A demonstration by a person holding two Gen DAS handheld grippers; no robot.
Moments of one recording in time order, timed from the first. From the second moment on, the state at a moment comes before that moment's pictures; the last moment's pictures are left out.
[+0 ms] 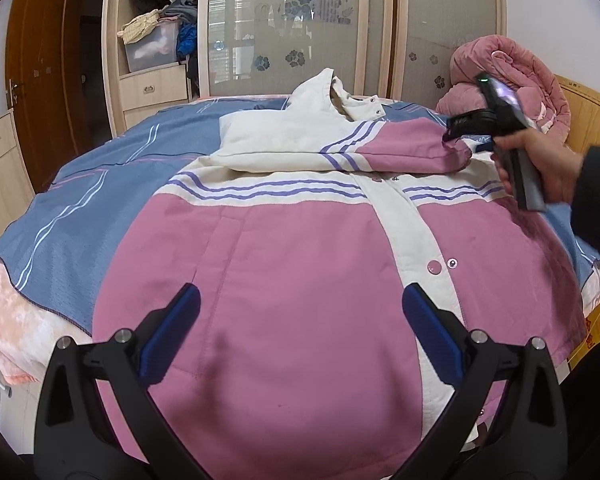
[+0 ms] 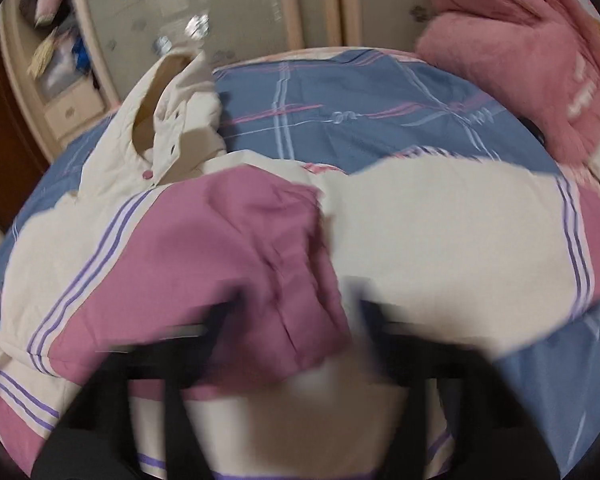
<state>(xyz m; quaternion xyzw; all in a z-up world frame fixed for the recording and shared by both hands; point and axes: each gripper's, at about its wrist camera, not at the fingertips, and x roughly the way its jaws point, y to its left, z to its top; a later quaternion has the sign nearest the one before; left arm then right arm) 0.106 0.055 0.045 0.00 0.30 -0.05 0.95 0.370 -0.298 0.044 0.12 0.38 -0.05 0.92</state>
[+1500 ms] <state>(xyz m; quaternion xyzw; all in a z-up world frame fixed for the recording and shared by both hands) 0.062 0.036 0.048 0.03 0.25 -0.02 0.97 0.011 -0.208 0.032 0.03 0.22 0.00 0.98</state>
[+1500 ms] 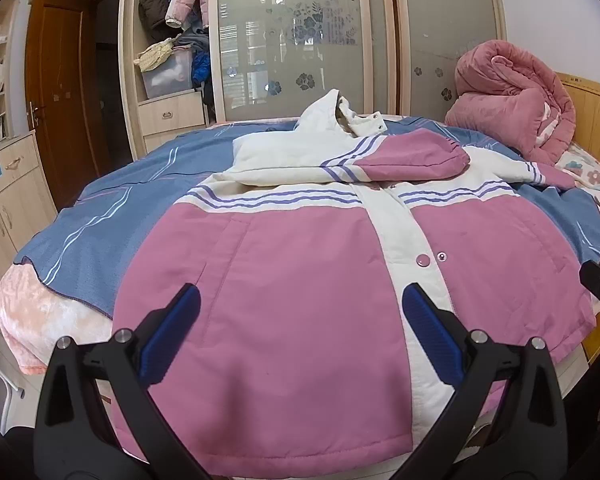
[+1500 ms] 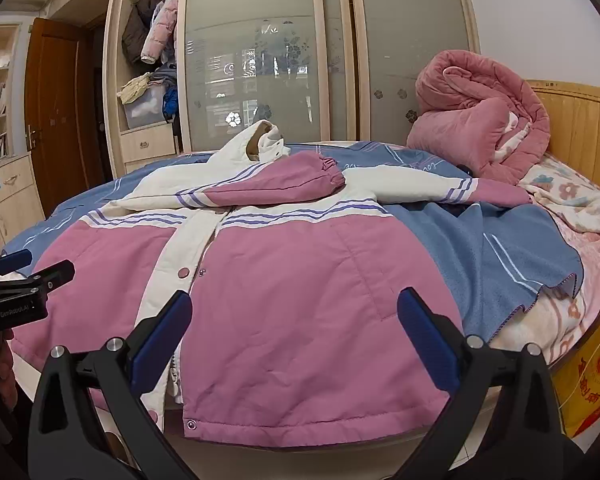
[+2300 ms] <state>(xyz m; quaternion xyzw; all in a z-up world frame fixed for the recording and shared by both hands) 0.058 0.035 0.048 0.03 0.26 -0.03 0.97 0.013 -0.207 0.031 0.03 0.22 0.00 0.97</state>
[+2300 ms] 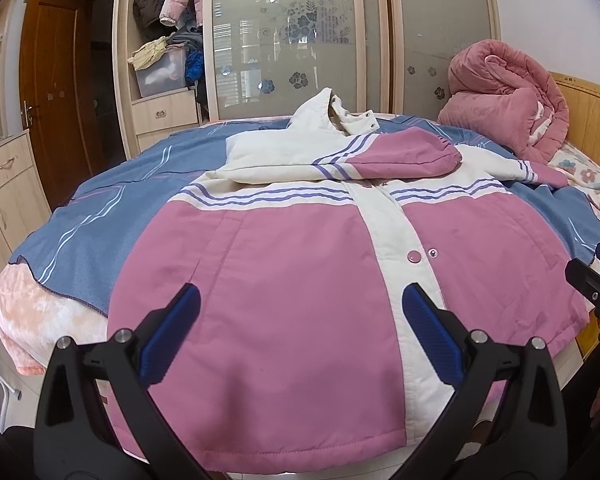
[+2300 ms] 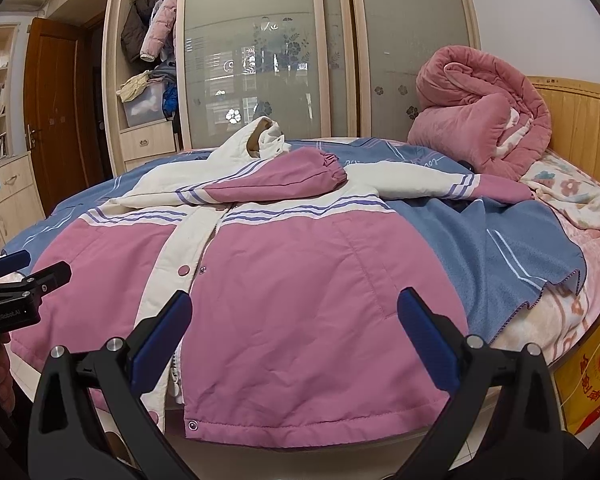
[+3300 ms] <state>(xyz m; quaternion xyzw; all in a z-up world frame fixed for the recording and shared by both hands) 0.059 0.038 0.053 0.01 0.26 -0.05 0.96 0.061 -0.391 0.082 0.26 0.26 -0.03 0.93</state>
